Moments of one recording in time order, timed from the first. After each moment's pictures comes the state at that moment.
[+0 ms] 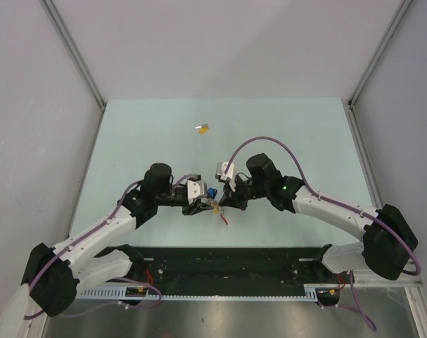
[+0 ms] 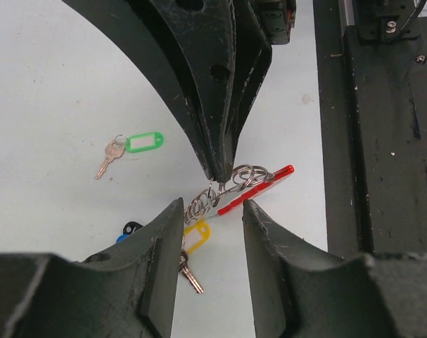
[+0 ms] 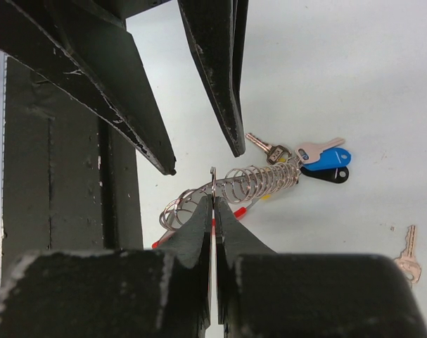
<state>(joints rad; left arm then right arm) -0.61 1.00 0.60 -0.09 0.77 0.49 0.82 1.33 0.87 -0.13 -0.58 -0.25</state>
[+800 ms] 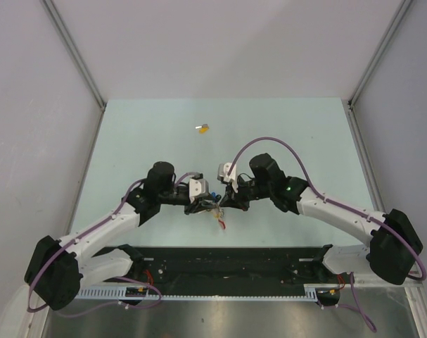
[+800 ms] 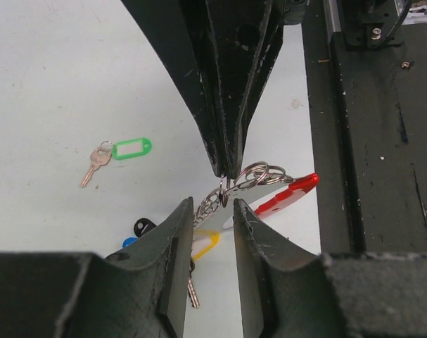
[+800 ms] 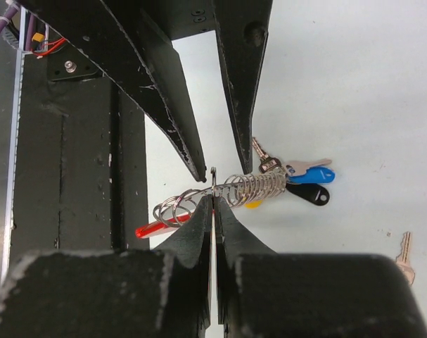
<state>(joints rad) -0.60 1.05 0.59 -0.03 0.82 0.47 0.82 1.28 0.87 -0.15 -0.61 -0.28</state>
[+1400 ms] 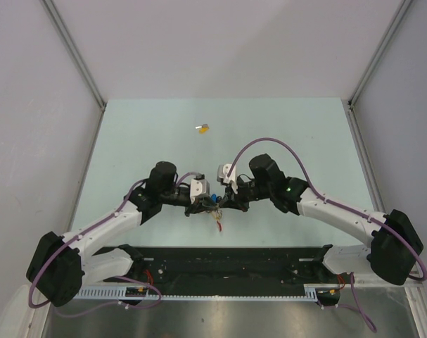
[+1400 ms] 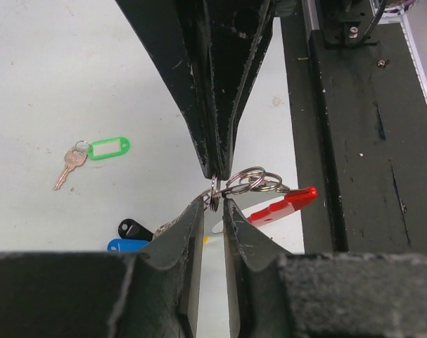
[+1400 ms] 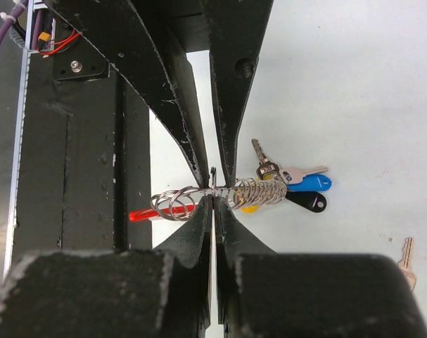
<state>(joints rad) -0.60 1.09 0.60 -0.05 0.88 0.46 0.83 1.27 0.87 -0.15 -0.62 -0.29</state>
